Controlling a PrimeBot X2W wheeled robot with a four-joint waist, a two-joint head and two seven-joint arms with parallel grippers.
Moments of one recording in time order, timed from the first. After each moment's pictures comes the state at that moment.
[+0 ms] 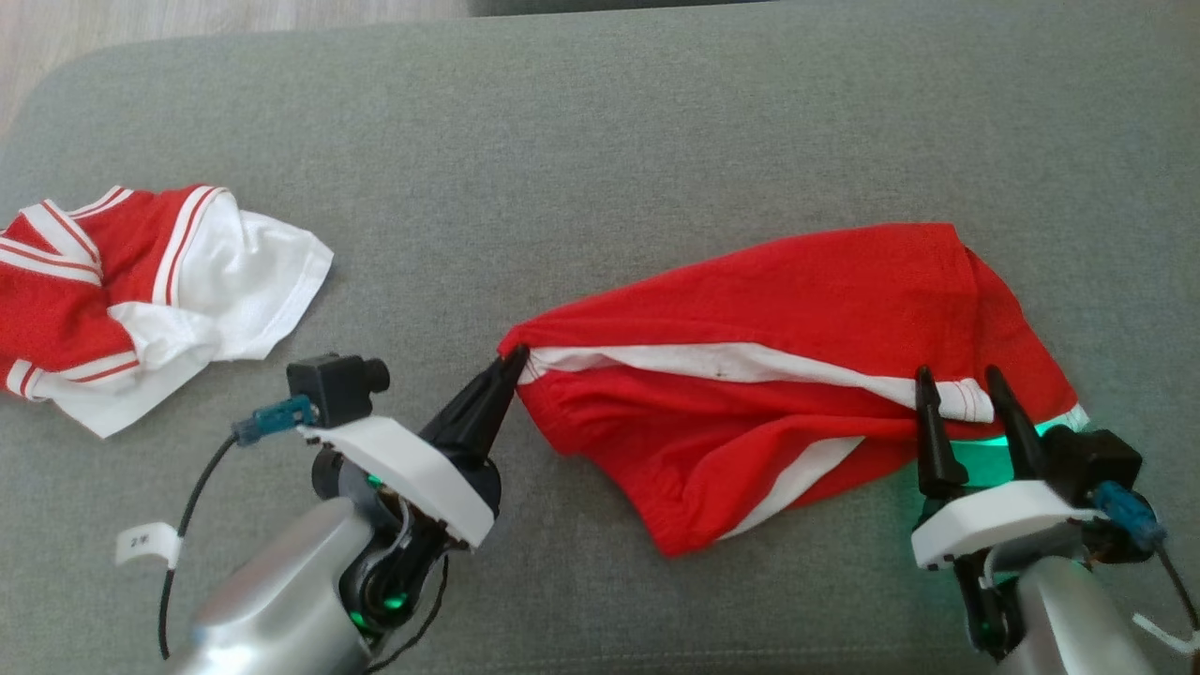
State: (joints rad) left arm -0.46 0.34 -0.91 0.37 -1.15 -0.10 -0.25; right arm -0.17 -0.06 -0.01 0.50 0.16 0.12 -0.24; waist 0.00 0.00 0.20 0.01
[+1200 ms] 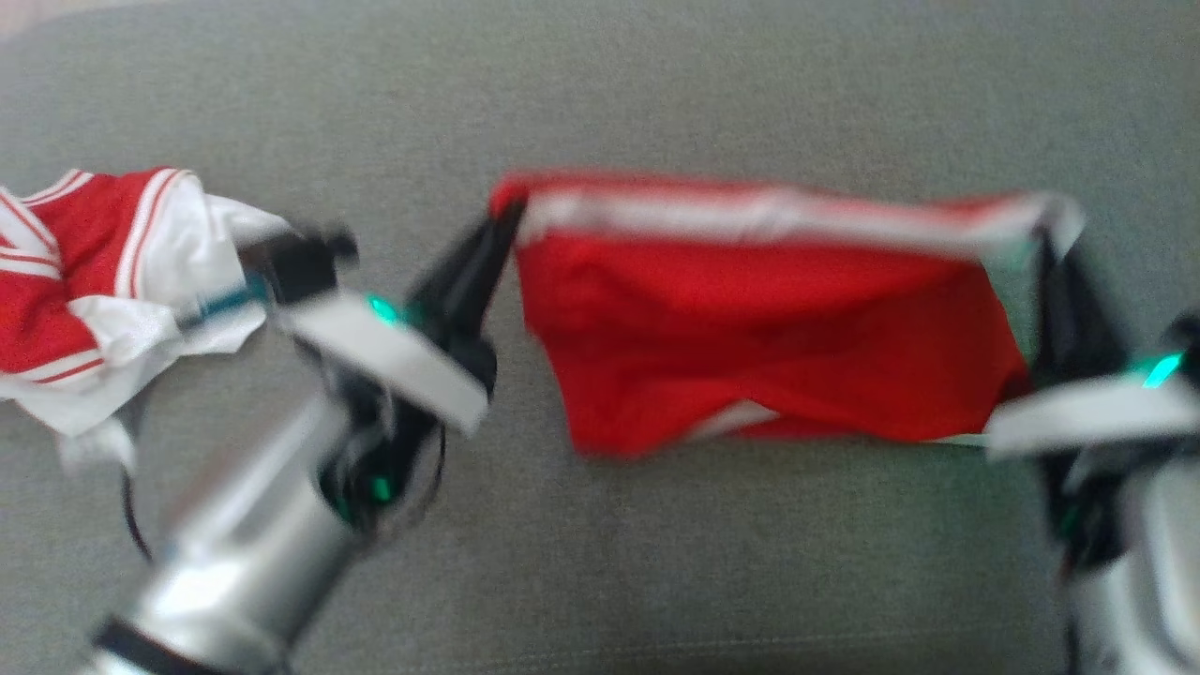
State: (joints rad) left arm -0.55 0.29 -0.73 0.28 -1.02 -0.12 -0.21; right arm -0.18 -0.10 -0.05 0.09 0.23 0.12 -0.07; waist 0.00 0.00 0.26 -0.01
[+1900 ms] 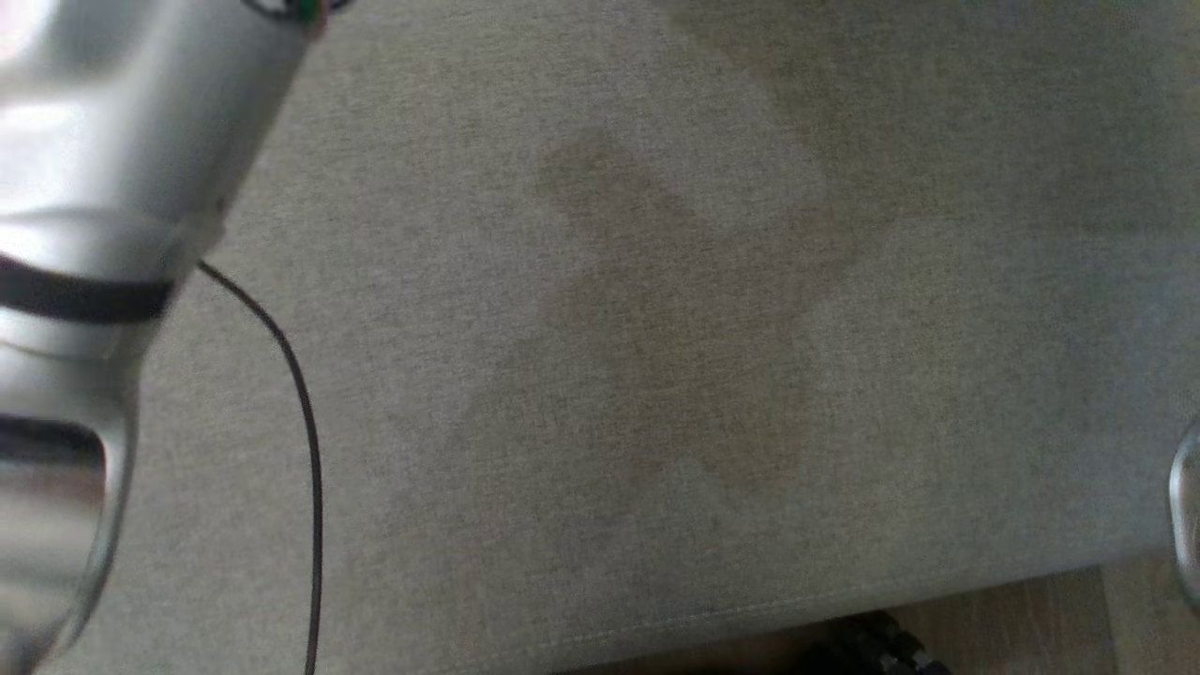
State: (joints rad) left arm -1.41 0.23 -0.75 0.34 -0.96 -0.12 -0.26; right arm -1.13 -0.20 -0.24 0.24 0.22 0.12 -0.12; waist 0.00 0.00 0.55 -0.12
